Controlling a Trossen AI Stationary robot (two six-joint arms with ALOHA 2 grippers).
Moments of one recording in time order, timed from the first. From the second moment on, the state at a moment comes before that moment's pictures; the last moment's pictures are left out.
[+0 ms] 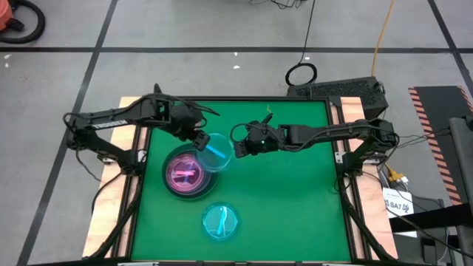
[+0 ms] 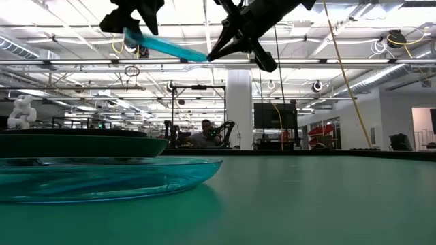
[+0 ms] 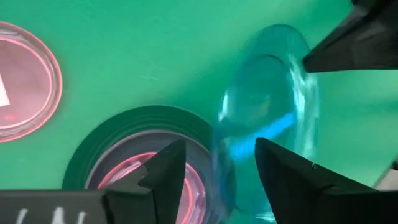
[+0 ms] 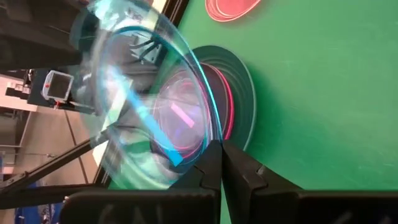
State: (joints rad) left arm 0.16 1.37 1.46 -1.16 0.00 -0.77; right arm -0.03 1.61 1.23 -0.25 0.08 1.11
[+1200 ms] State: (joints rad) left arm 0.17 1.38 1.46 -1.42 0.05 -0.29; right arm -0.03 1.61 1.23 -0.44 -0.06 1.11
